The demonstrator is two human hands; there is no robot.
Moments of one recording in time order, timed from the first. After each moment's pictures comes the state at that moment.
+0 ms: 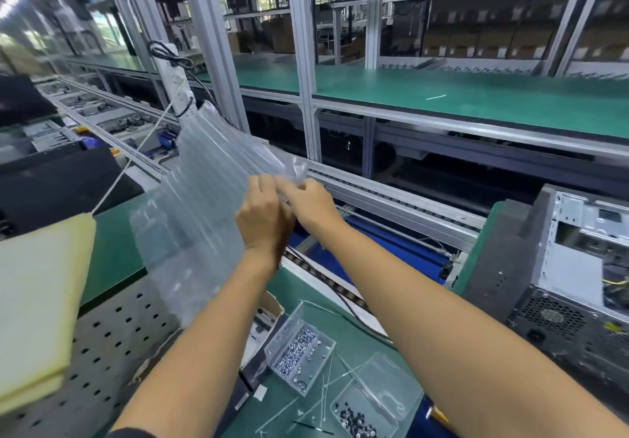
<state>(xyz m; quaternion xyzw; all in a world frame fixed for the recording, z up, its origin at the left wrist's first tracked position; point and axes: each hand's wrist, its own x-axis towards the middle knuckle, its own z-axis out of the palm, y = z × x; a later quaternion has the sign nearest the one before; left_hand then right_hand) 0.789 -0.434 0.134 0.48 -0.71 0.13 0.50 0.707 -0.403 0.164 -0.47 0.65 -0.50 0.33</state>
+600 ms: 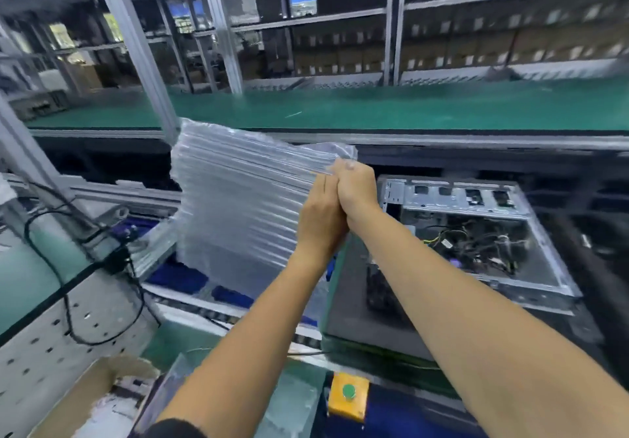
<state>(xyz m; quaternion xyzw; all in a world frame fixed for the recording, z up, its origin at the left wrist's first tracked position) 0.521 -0.283 0.144 0.17 -0.89 0.08 0.42 0.459 -0.256 0.178 -0.20 0.64 -0.72 0.16</state>
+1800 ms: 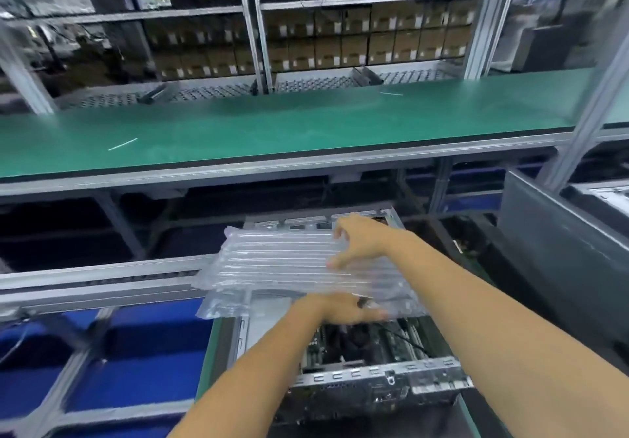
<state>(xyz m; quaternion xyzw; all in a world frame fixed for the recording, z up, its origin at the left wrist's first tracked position) 0.244 -0.204 0.027 -0.06 -0.91 -0.29 -0.31 0.140 -0.118 0.105 -0.36 0.90 -0.11 0.19</state>
